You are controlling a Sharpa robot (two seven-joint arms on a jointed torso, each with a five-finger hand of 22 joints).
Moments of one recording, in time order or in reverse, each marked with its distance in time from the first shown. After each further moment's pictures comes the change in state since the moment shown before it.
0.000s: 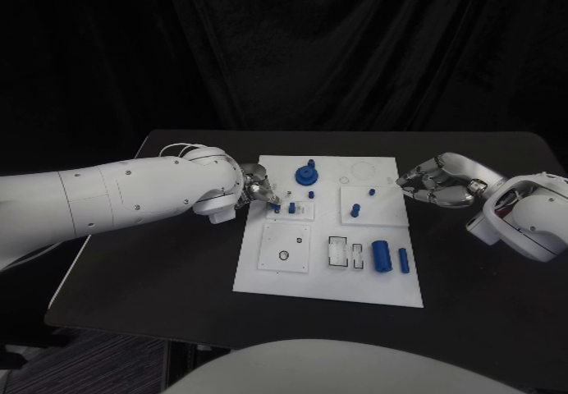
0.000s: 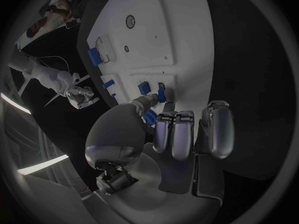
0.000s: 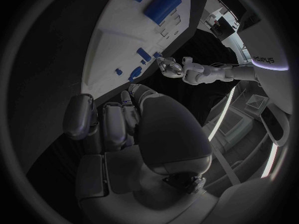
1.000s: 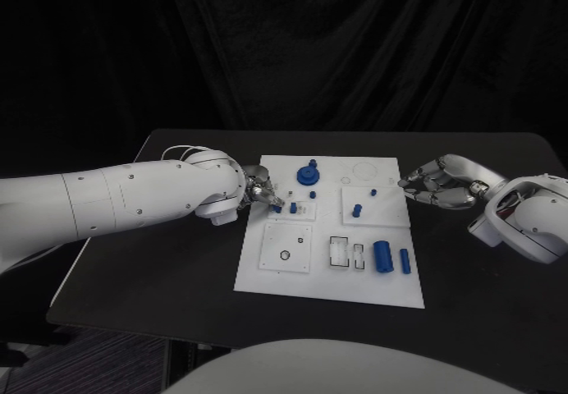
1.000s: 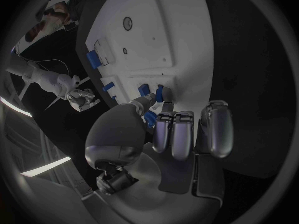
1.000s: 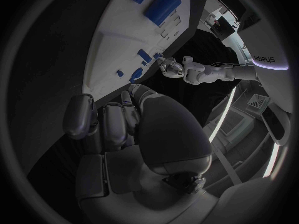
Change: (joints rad) left arm -0.015 -0.004 0.007 0.011 -0.039 -0.013 0.006; left_hand -0.024 0.013 -0.026 0.032 -0.120 0.000 -0.001 0.013 0.018 0.000 0.000 0.000 0.000 0.000 0.000 0.000 0.000 0.017 0.000 0.000 -0.009 0.000; right arm -0.001 0.001 0.000 0.000 0.000 0.010 -0.012; right_hand 0.000 0.000 0.006 0.000 0.000 0.000 0.000 0.000 0.000 0.000 0.000 0.000 -0.002 0.000 0.000 -0.004 -0.004 0.000 0.000 0.000 -0.006 0.000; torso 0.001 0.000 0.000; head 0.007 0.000
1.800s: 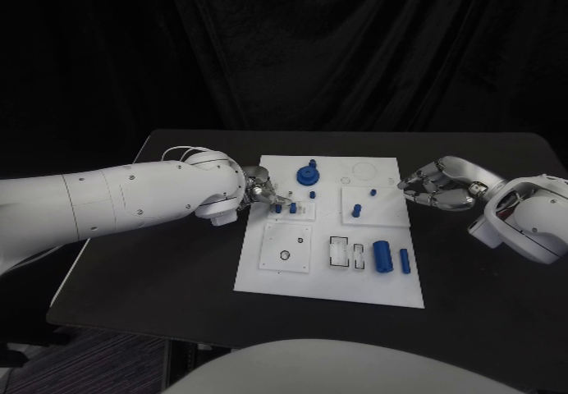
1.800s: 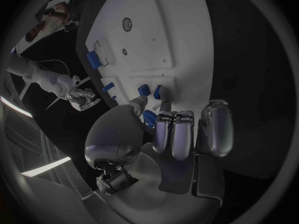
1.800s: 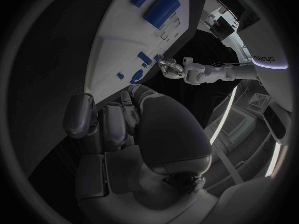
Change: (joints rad) left arm -0.004 0.002 0.001 -0.005 -0.001 0.004 0.005; left_hand -0.094 -0.014 -0.228 0.161 -0.134 -0.007 0.006 -0.027 -0.038 0.003 0.003 0.000 0.000 0.000 0.000 0.000 0.000 0.000 -0.004 0.004 -0.014 0.001; right arm -0.001 0.001 0.000 -0.001 0.000 0.019 -0.014; right_hand 0.000 0.000 0.000 0.000 0.004 0.000 0.000 0.000 -0.001 -0.004 0.004 0.001 -0.004 0.000 0.000 0.000 -0.002 0.000 -0.007 0.000 -0.006 0.000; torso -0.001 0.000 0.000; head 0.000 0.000
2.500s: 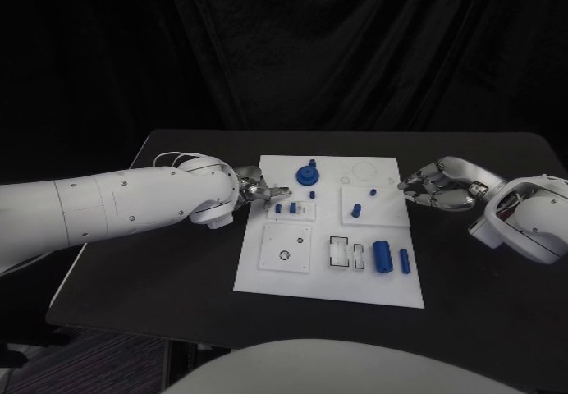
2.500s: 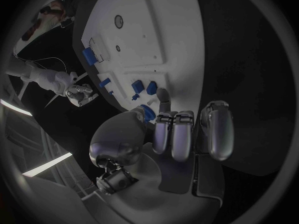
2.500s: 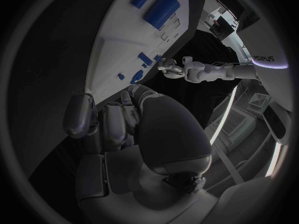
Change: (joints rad) left arm -0.011 -0.042 -0.009 0.026 -0.020 -0.116 0.017; left_hand -0.123 0.150 -0.228 0.059 -0.034 0.040 -0.038 0.297 0.078 0.000 -0.022 0.000 0.000 0.002 -0.016 0.000 0.000 0.000 0.018 -0.018 0.010 0.000; right arm 0.000 -0.005 0.000 0.002 0.000 0.001 0.004; right_hand 0.000 0.000 0.003 -0.003 0.000 0.009 -0.002 0.000 0.000 -0.004 -0.004 -0.005 0.004 0.000 0.000 -0.005 0.003 0.000 0.000 0.000 0.000 0.000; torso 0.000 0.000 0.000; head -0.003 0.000
